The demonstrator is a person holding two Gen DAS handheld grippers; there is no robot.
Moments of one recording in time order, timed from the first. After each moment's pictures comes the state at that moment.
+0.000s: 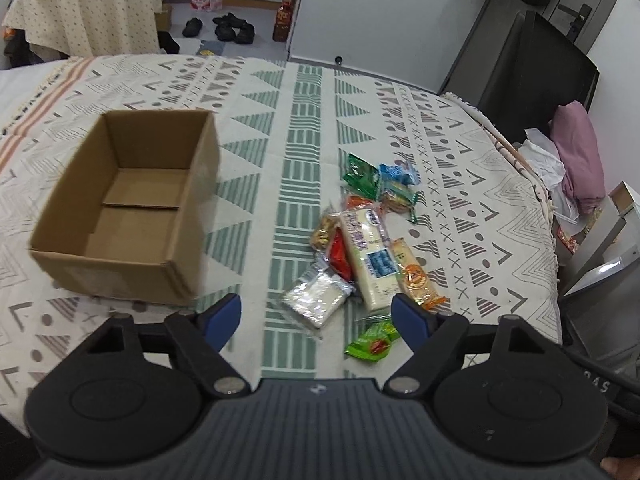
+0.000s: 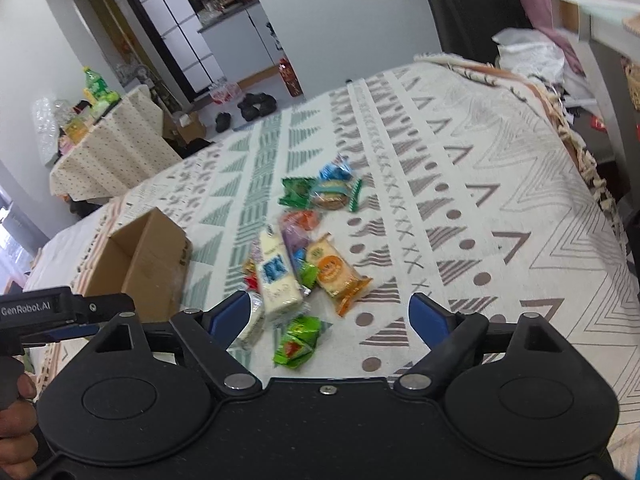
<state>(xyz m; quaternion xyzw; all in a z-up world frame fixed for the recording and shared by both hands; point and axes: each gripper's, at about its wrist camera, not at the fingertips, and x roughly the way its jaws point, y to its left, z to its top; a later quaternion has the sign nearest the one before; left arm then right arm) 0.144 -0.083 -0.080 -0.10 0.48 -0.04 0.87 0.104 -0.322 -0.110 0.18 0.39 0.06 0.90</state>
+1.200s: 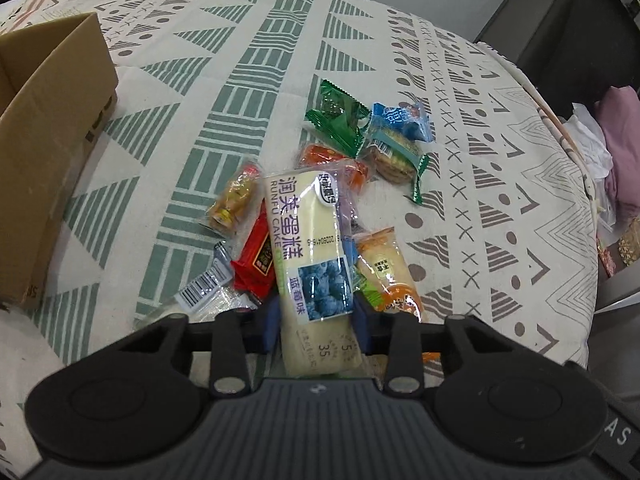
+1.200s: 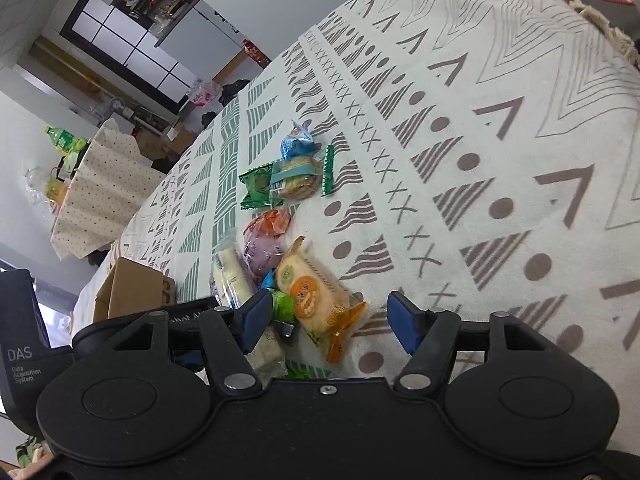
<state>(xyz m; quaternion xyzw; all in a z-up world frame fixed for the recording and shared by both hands) 0.244 -0.158 -0.186 -0.13 0.55 -0.01 0.83 0.190 -0.355 -0.191 0.33 0.43 0.08 0.84</state>
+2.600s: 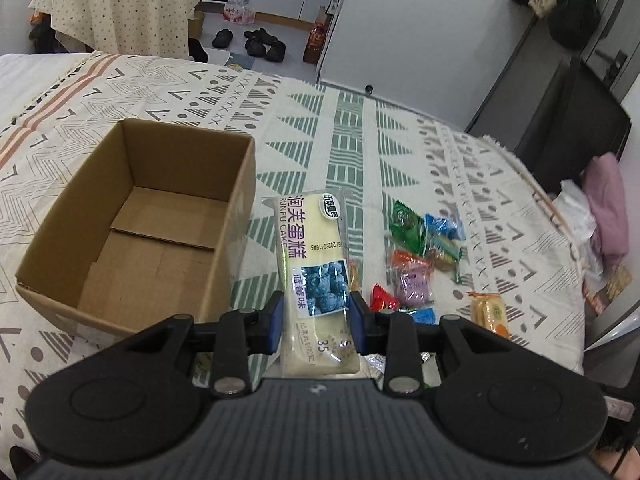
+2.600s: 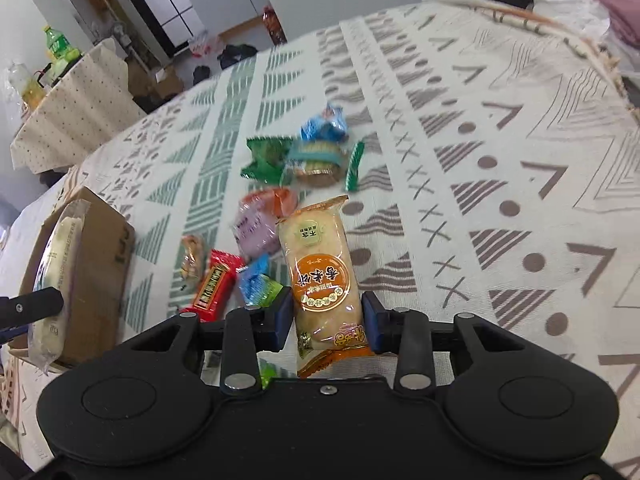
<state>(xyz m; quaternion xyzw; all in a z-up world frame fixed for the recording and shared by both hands) 0.189 -0.036 -0.105 -0.14 0.44 0.00 0.89 0.204 -0.292 -0.169 0.15 0.45 0.06 0.88</state>
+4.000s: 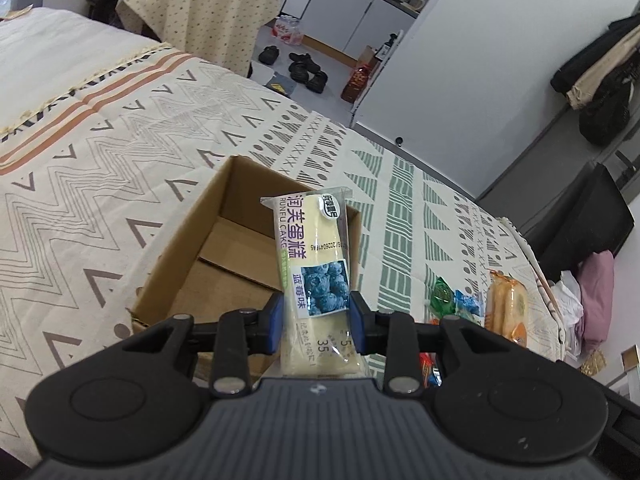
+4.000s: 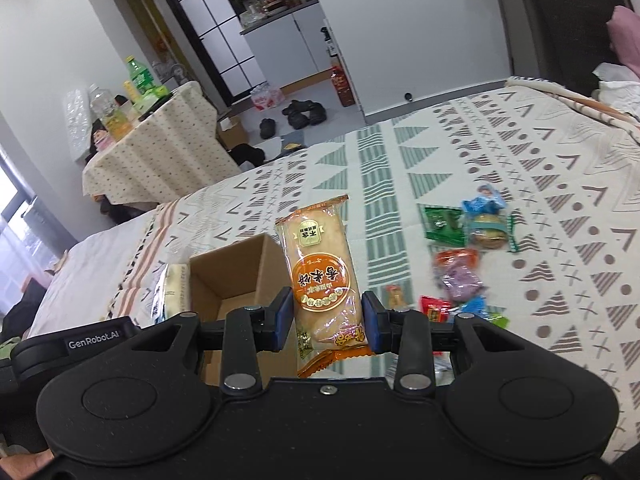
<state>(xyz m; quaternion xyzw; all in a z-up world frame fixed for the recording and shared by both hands) 0.174 0.083 -0.082 -0.25 0.40 0.04 0.88 0.173 -0.154 -0.069 0.17 0.36 0.11 0.91</state>
